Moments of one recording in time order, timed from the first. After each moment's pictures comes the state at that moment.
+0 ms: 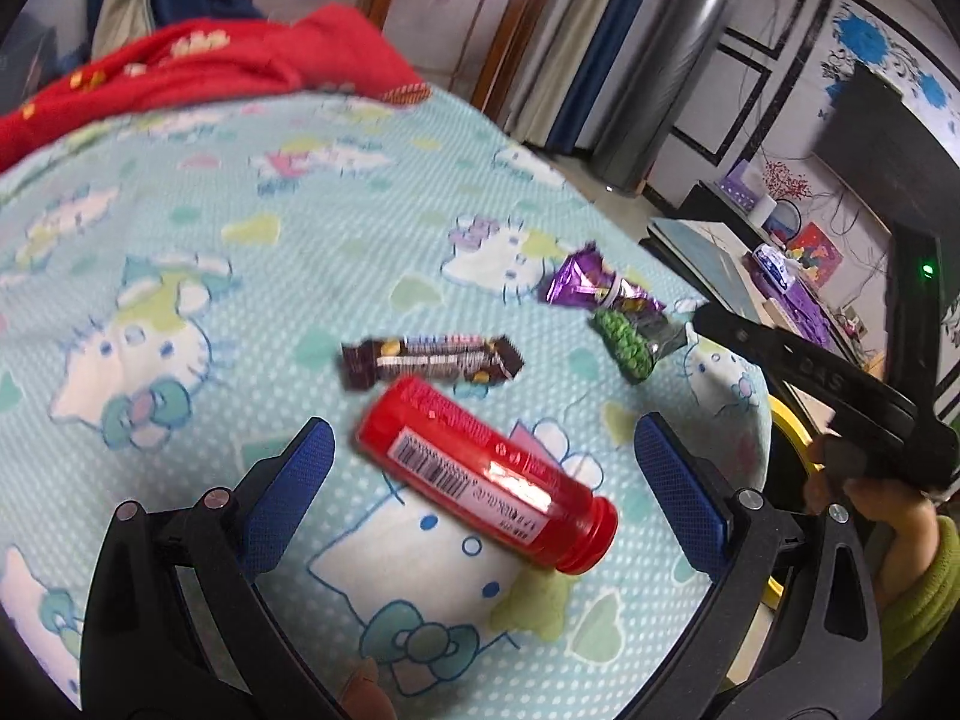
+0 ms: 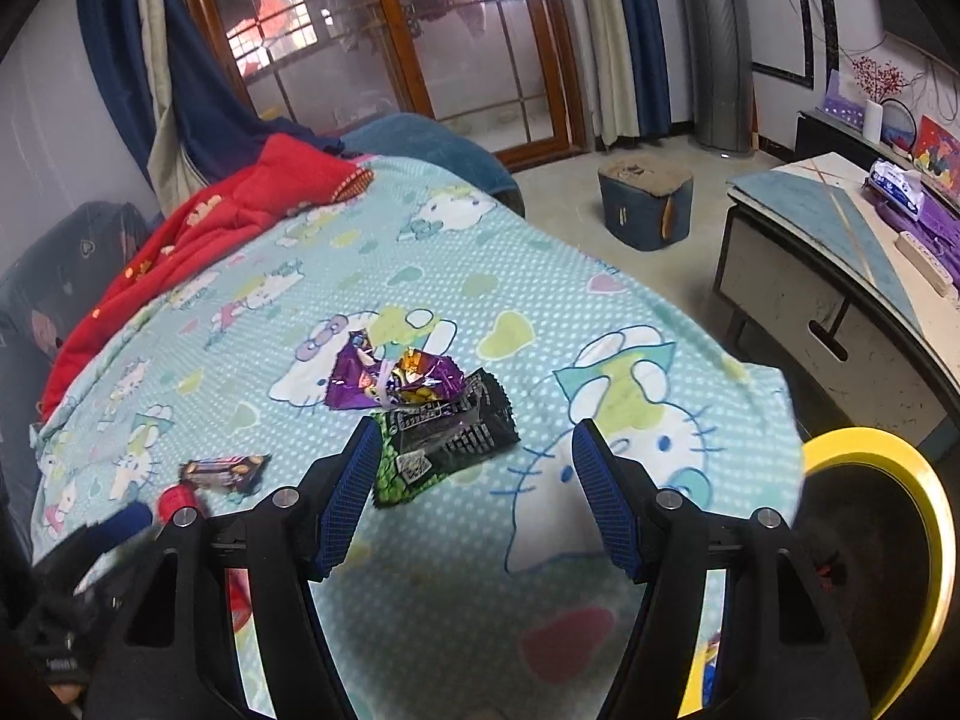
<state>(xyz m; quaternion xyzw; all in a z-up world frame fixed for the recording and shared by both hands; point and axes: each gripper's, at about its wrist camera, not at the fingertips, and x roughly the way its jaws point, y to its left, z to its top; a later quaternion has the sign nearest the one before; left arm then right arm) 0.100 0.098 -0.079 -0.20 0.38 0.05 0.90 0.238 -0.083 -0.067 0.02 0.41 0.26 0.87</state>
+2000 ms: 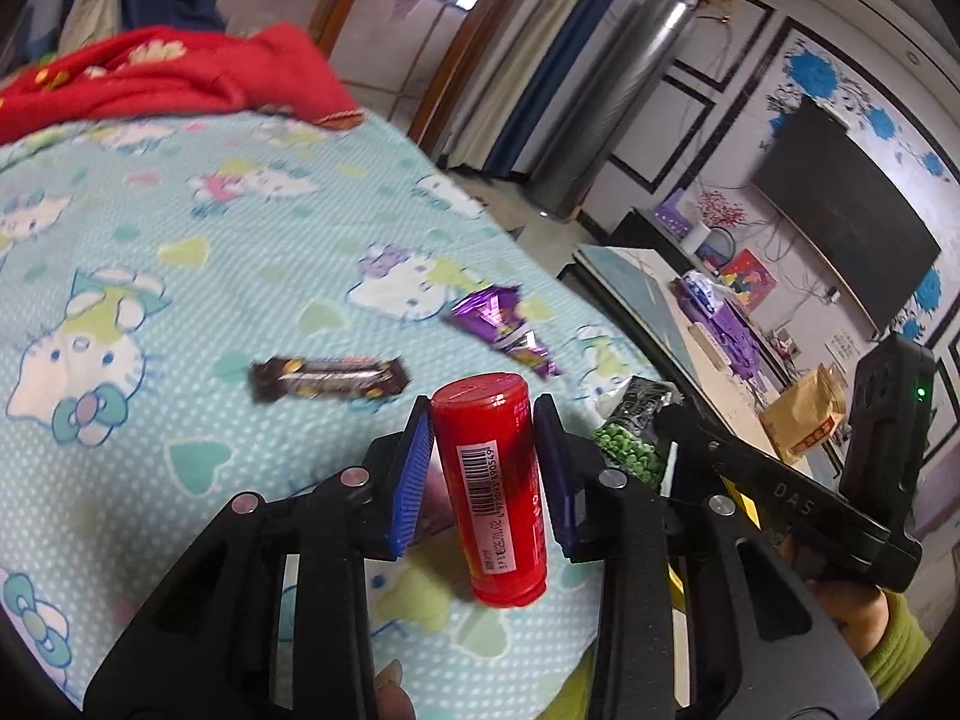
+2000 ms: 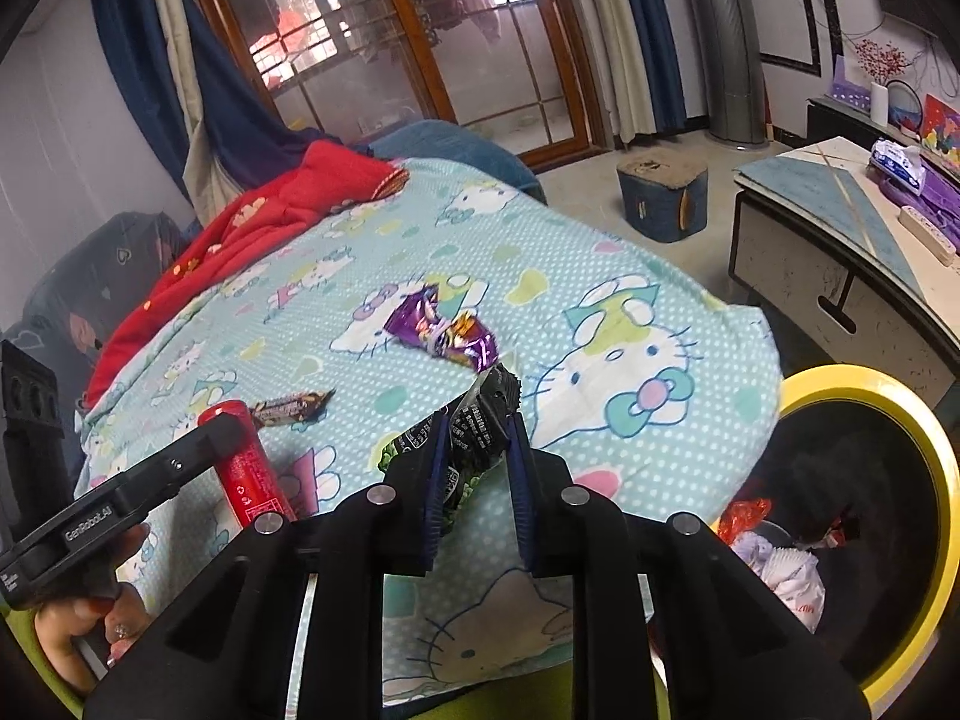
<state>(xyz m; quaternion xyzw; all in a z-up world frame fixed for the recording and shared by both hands) 0.088 0.073 -0.047 -0.23 0.32 -0.02 0.92 0.175 -0.122 -0.044 0.05 0.40 0.29 0.87</state>
